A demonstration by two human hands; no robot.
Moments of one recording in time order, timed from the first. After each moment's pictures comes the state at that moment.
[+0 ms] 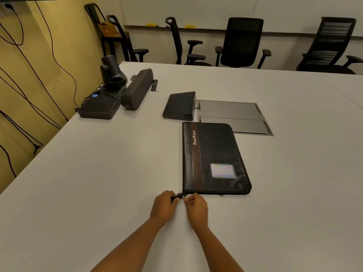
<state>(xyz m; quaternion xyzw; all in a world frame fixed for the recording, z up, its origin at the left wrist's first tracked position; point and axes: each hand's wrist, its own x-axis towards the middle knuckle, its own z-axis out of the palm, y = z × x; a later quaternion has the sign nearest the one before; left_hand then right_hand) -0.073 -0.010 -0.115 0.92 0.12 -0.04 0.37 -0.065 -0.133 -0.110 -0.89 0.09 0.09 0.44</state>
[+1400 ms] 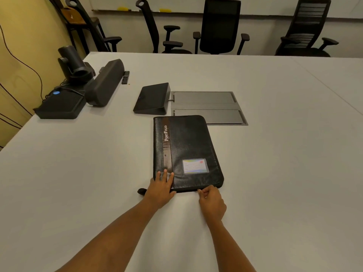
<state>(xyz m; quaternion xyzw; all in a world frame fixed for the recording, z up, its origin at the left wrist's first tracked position) -0.003 -0.081 -0.100 0.98 -0.09 -0.18 -0.05 -0.028 -0.264 -0.115 -0.93 0.19 0.03 0.33</state>
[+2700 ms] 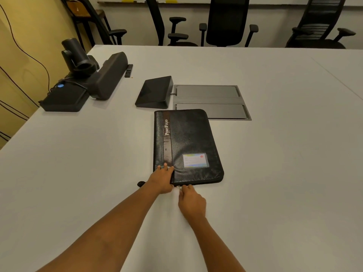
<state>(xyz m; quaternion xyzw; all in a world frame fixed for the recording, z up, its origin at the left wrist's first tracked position) 0.012 -0.093 -0.078 0.96 -0.03 -0.26 0.07 -0.045 -0.225 -0.120 -0.97 -0.03 0.09 0.23</state>
